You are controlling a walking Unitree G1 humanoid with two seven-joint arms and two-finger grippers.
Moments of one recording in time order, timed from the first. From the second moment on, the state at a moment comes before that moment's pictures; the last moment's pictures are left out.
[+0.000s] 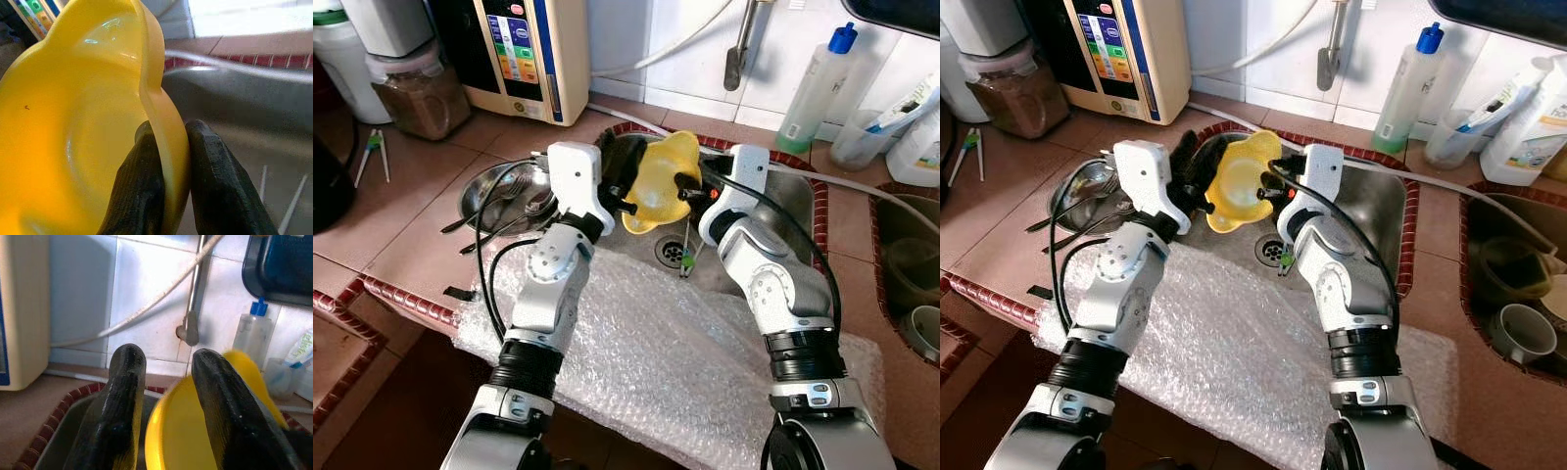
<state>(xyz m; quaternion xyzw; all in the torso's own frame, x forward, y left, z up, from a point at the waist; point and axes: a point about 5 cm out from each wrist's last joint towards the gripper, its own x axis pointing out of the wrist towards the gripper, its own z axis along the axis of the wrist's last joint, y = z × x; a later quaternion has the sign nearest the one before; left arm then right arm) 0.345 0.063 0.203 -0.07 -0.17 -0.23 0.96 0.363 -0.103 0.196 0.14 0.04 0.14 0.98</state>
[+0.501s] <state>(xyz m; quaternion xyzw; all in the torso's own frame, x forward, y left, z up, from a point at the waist) 0.340 0.084 0.174 0.02 -0.04 -0.36 0.93 0.379 -0.148 0.160 -0.01 0.06 0.02 1.00</state>
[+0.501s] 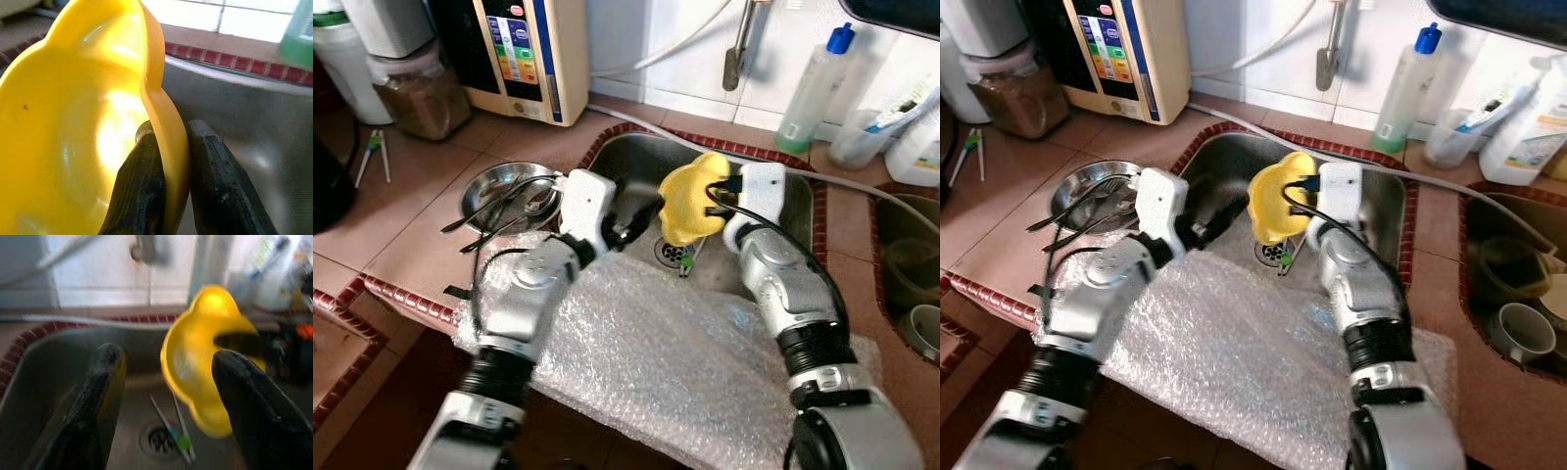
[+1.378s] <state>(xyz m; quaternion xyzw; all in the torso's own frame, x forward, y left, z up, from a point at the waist) 0.344 0.111 0.171 0.13 0.03 -0.37 0.92 0.375 -0.128 0.127 0.05 0.12 0.06 0.99</state>
